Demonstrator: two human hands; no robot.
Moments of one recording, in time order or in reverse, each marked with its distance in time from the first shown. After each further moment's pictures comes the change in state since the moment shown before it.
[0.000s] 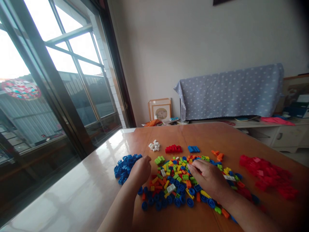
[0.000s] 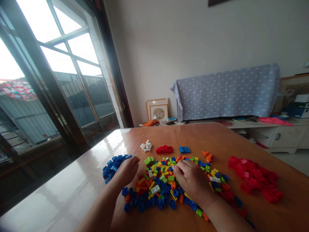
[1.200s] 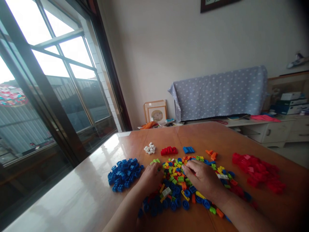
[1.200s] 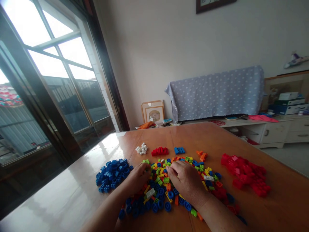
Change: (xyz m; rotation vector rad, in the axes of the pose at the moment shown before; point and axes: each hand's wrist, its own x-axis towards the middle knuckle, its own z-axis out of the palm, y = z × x) left_hand -0.001 0.036 0.036 -0.162 -0.150 0.218; right_hand 0.004 -0.009 -0.006 0.007 0.014 0.021
